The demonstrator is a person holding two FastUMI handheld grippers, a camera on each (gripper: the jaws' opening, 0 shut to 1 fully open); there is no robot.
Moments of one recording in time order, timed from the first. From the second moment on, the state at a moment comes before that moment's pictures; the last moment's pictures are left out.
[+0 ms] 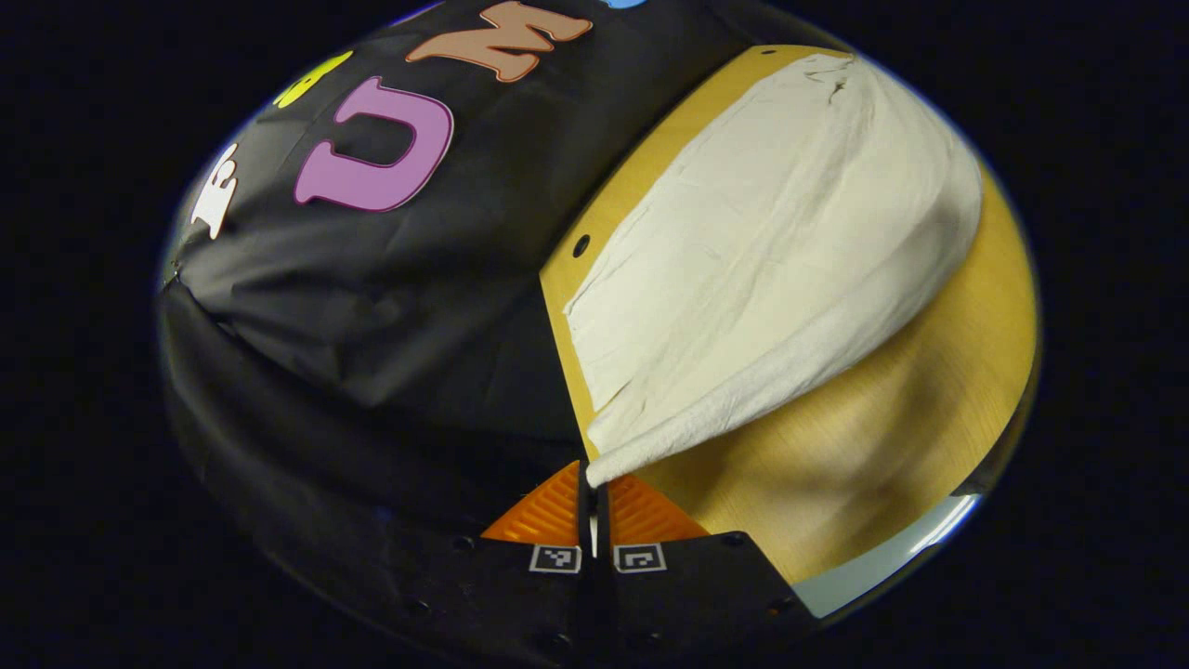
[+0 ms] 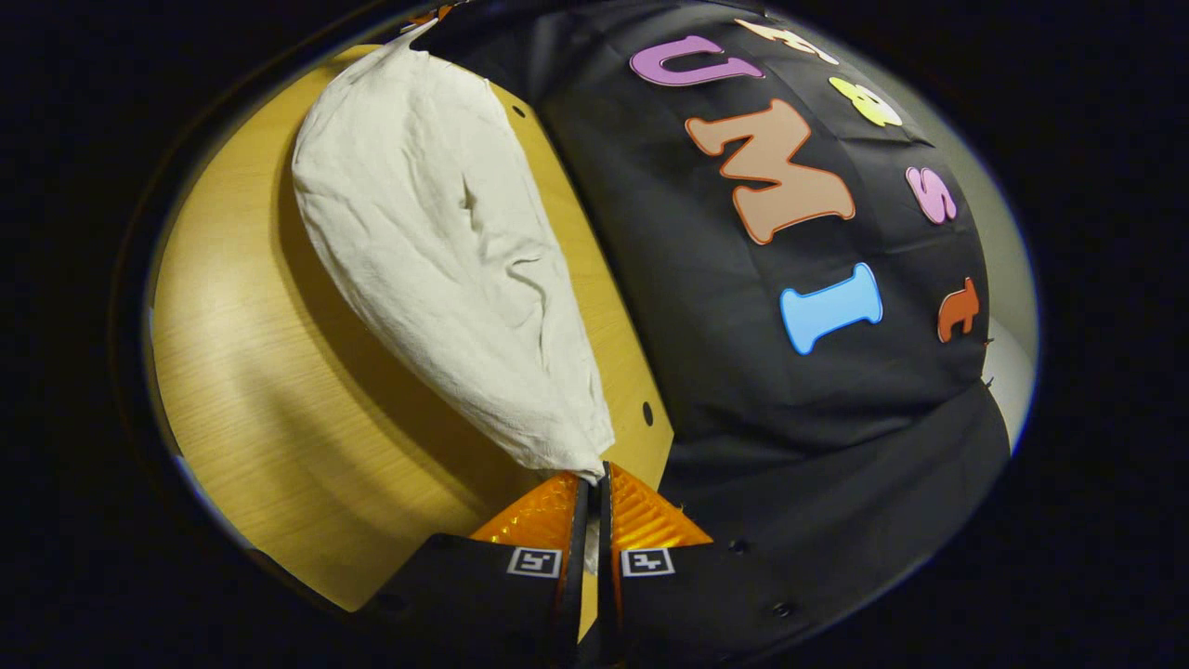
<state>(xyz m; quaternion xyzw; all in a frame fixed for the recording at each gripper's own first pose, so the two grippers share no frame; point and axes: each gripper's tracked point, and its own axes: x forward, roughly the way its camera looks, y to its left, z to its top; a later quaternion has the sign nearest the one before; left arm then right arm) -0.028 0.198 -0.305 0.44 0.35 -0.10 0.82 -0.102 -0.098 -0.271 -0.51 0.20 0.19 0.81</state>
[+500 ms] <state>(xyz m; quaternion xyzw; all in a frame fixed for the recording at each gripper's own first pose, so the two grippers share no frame) 0.028 0.203 -0.248 0.42 0.31 -0.03 0.85 -0.031 -0.100 -0.223 -0.50 0.16 0.15 0.84</state>
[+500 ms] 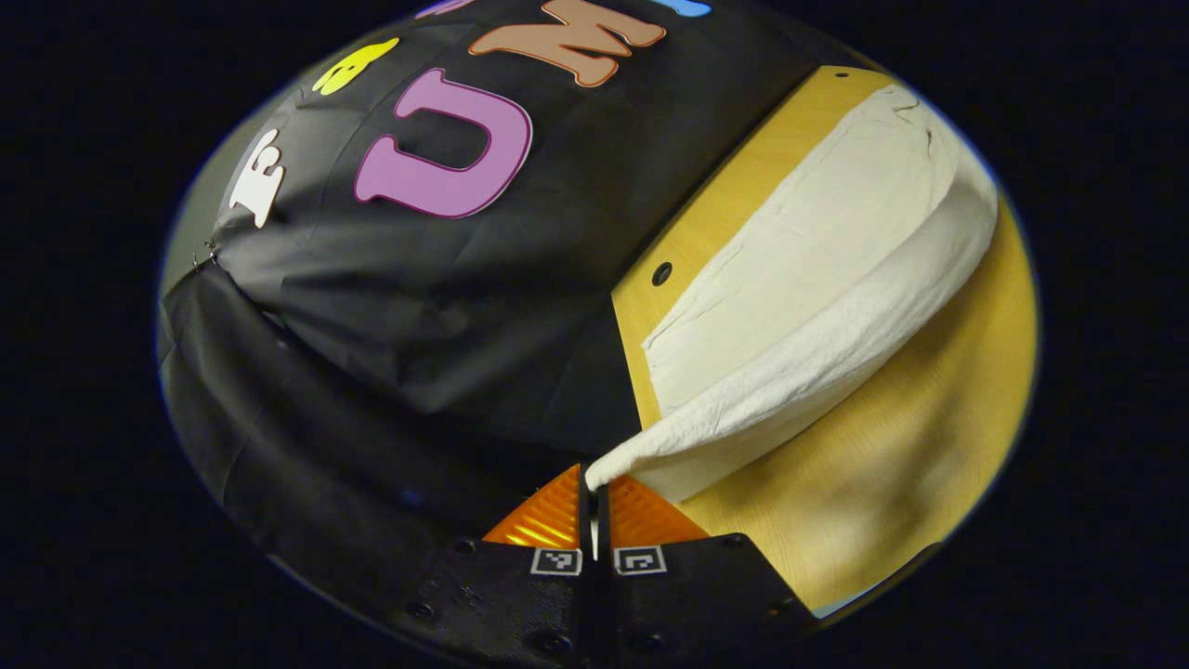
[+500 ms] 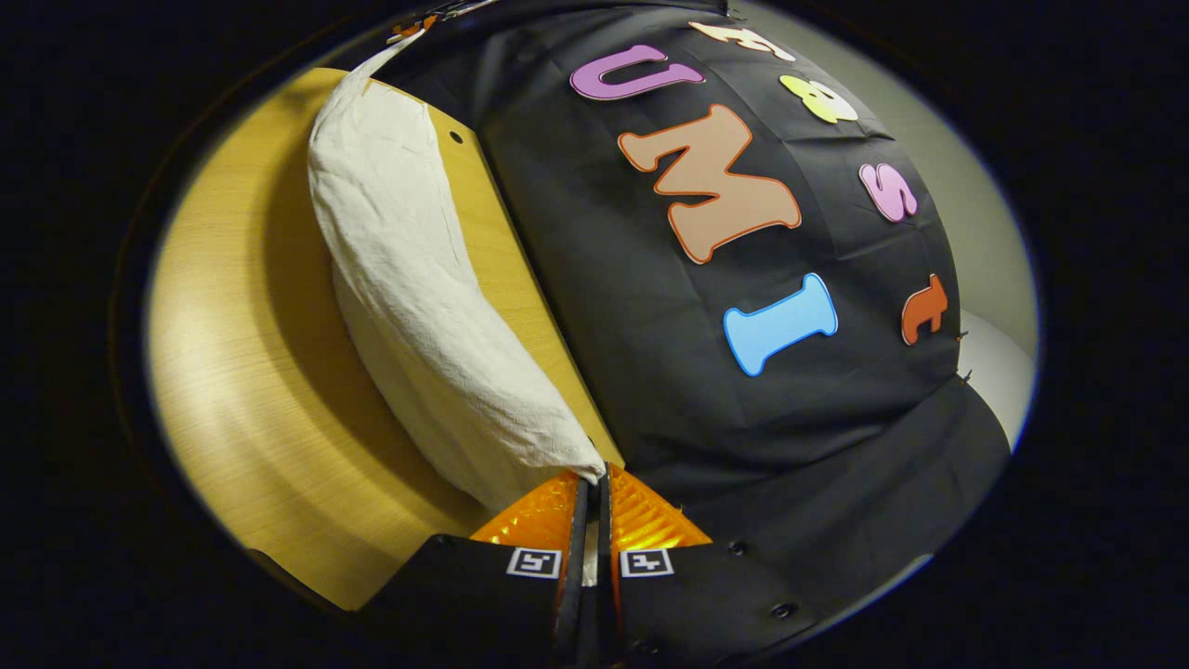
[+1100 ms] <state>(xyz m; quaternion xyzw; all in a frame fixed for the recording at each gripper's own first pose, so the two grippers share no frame) 0.149 0.189 -0.268 0.38 0.31 -0.04 0.87 0.023 -0.084 -0.254 -0.48 0.23 0.12 0.84</state>
